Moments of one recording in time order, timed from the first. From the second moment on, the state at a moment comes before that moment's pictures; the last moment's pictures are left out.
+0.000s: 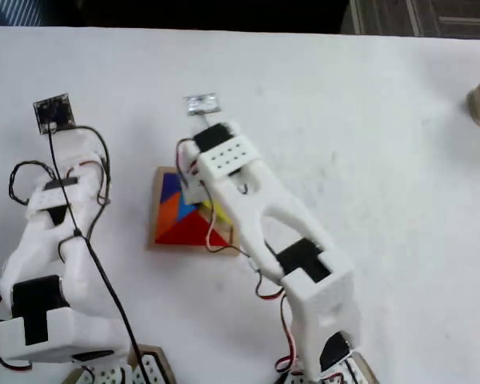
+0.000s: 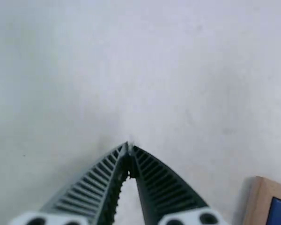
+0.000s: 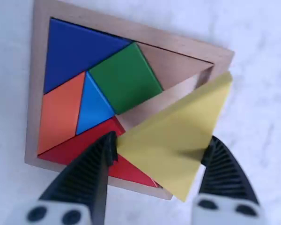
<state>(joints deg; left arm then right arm) -19.6 -0.8 43.3 19.0 5.7 -37.0 25.2 -13.9 80.0 -17.2</state>
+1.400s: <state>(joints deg) -12.0 -8.4 52.8 19.0 2.2 -22.7 12.0 -0.1 82.9 -4.5</state>
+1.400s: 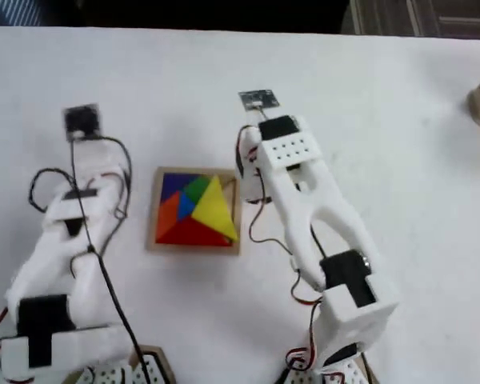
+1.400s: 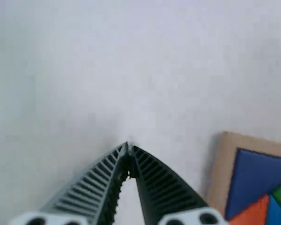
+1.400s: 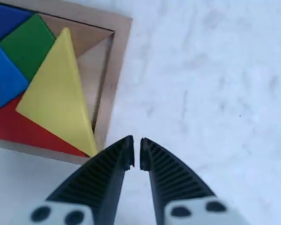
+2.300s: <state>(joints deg) 23.0 -28.3 70.2 27.8 7.2 -13.4 18.2 -0.3 72.7 -4.5</state>
